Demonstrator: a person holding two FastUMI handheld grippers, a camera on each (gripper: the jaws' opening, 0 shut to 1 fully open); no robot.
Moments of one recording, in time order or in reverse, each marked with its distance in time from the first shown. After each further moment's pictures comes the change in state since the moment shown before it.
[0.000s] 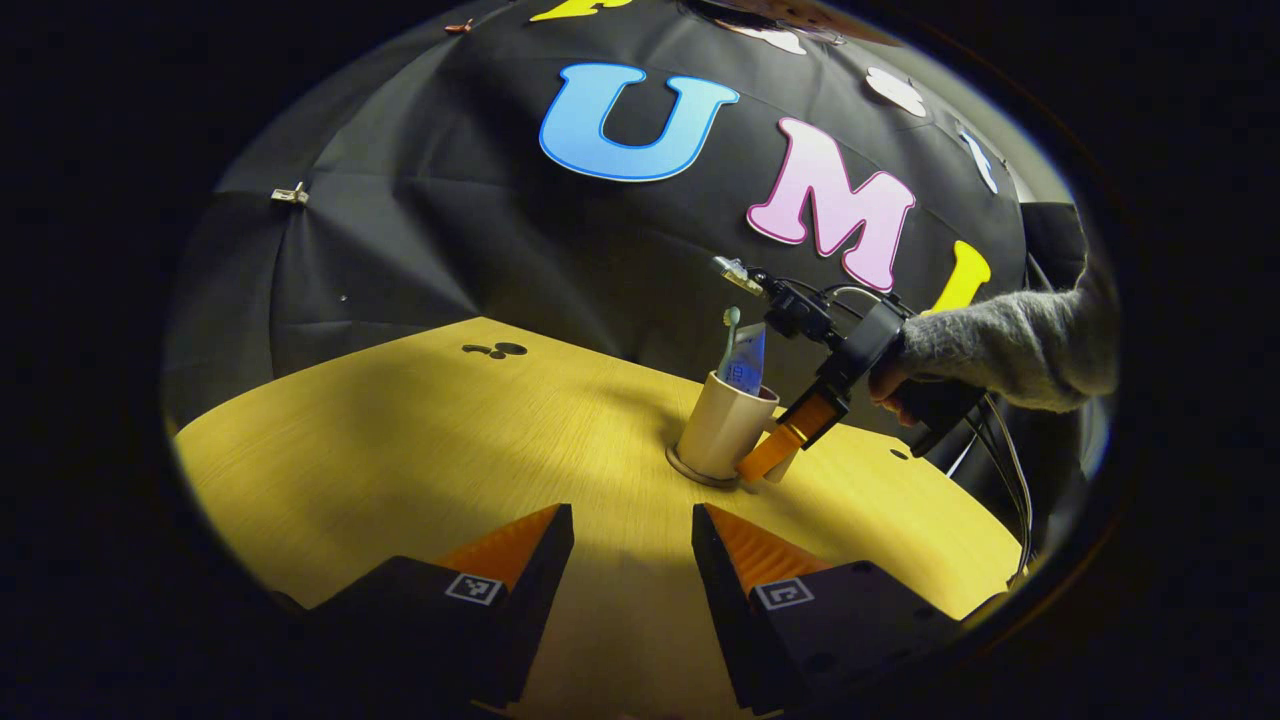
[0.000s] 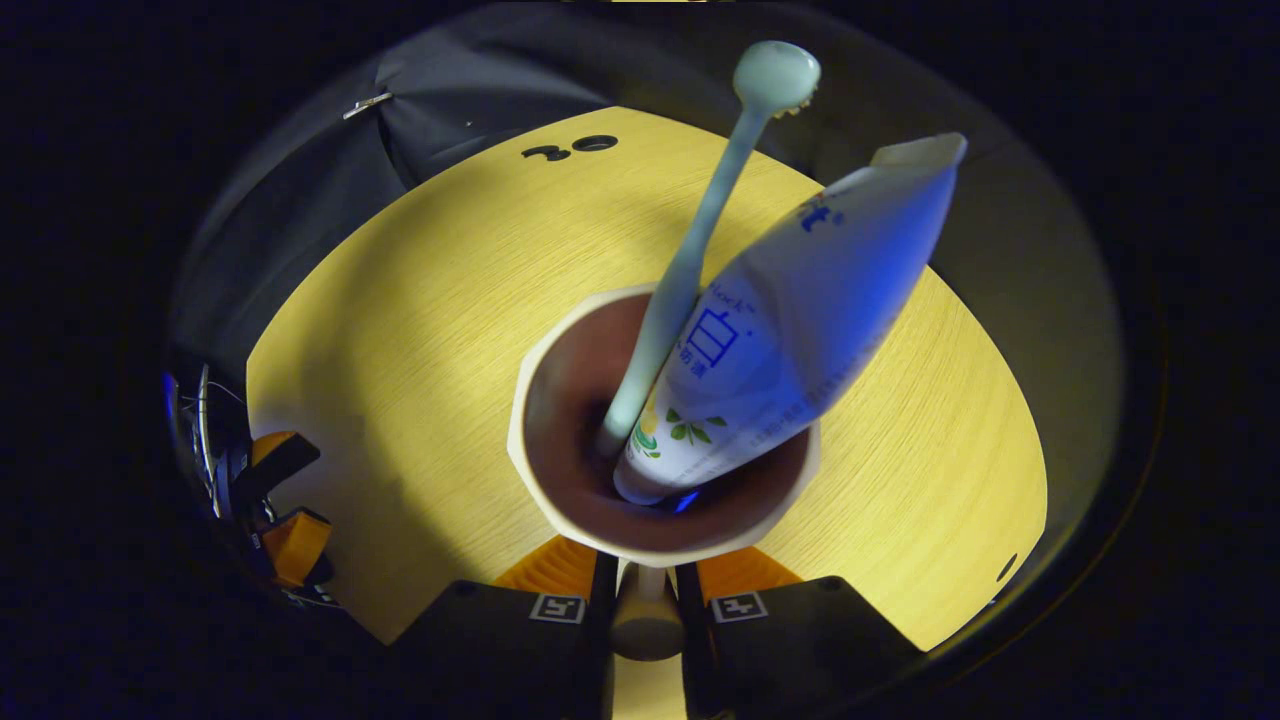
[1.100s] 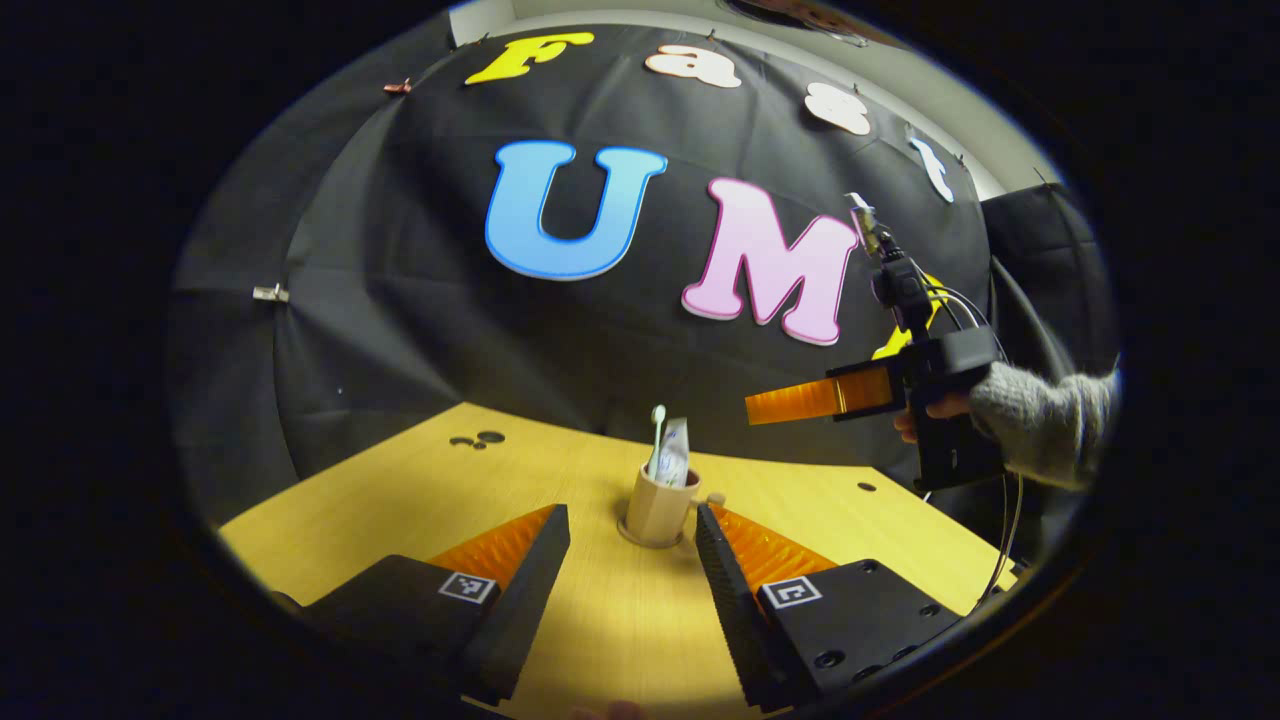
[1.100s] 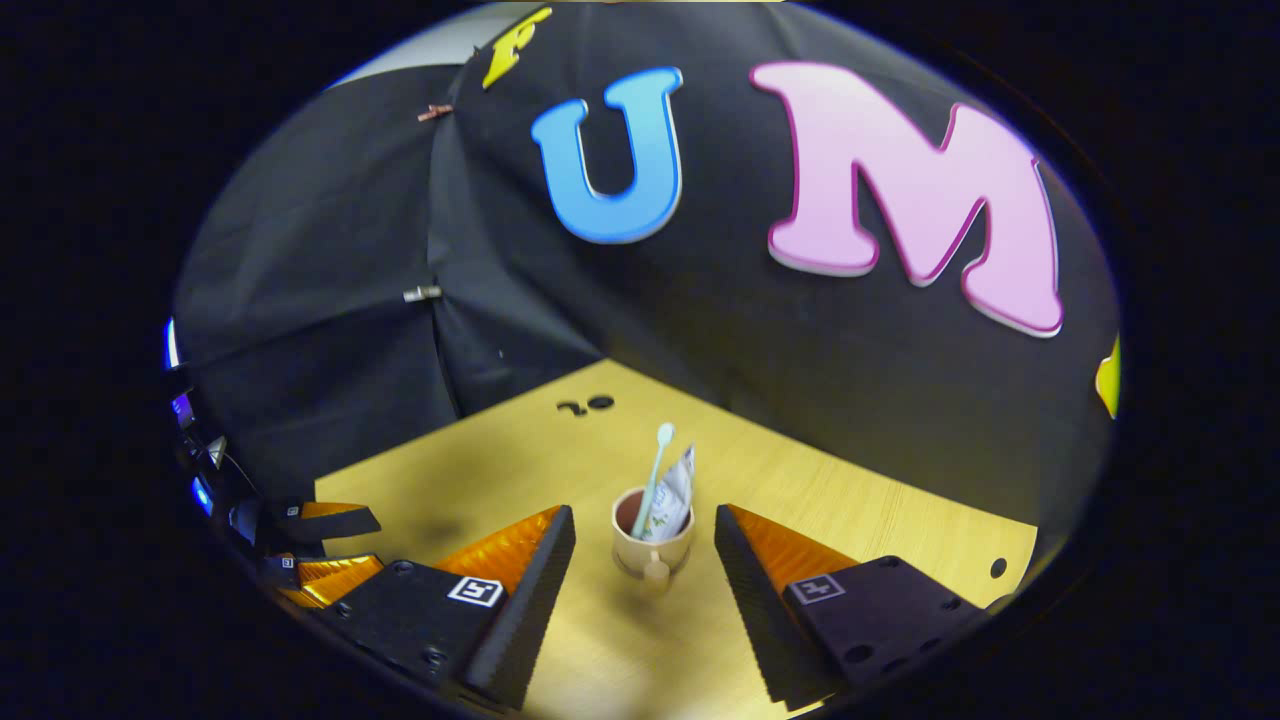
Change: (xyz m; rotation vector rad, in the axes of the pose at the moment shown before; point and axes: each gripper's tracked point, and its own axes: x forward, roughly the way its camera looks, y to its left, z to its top) left arm -0.085 -0.081 0.113 0.112 -0.166 -0.022; right arm -0.251 0.023 0.037 0.056 -0.824 -0.060
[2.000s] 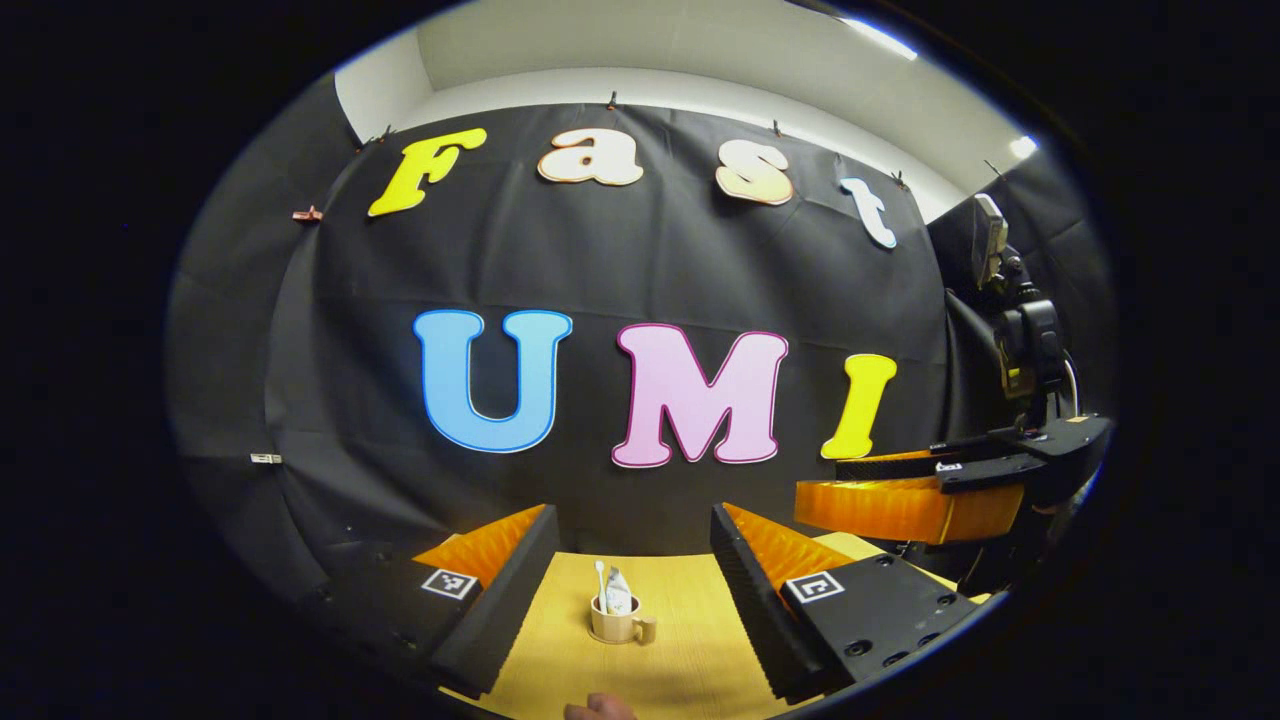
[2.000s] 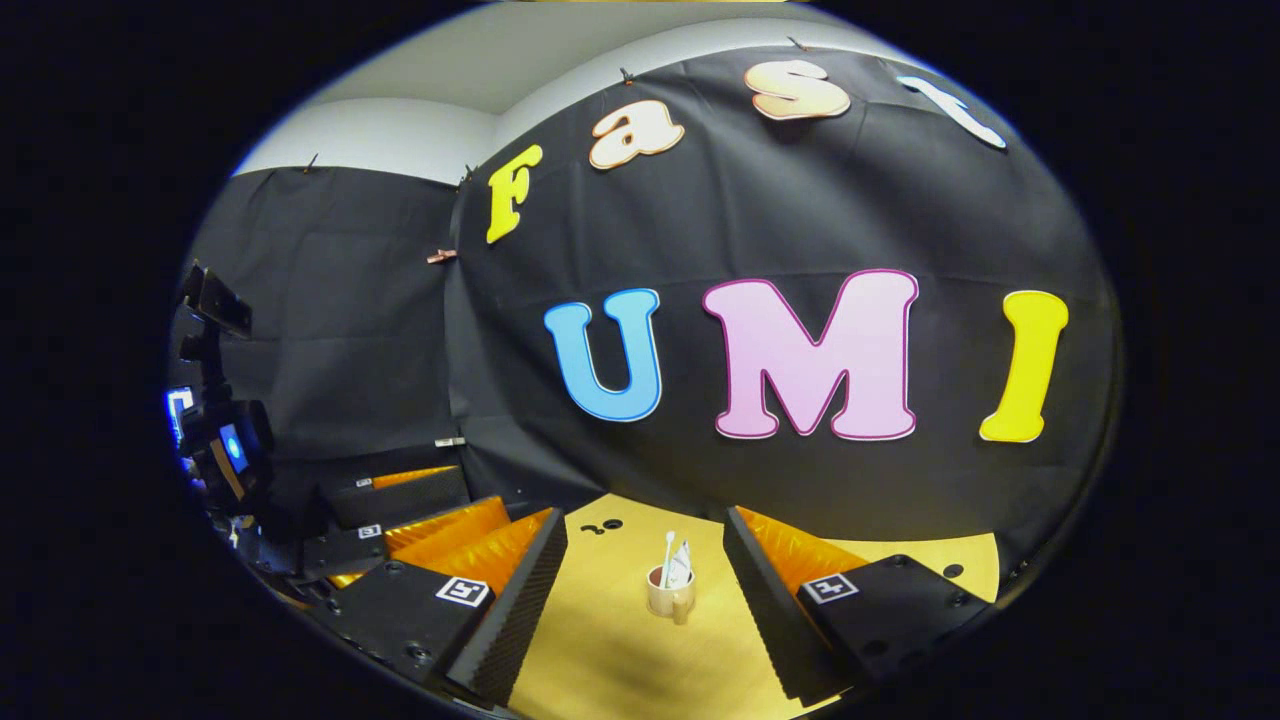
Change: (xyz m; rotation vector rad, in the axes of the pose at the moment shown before) left arm -0.037 -0.114 0.192 0.172 -0.173 -0.038; right arm -0.222 0.041 0.102 0.088 -0.372 -0.107
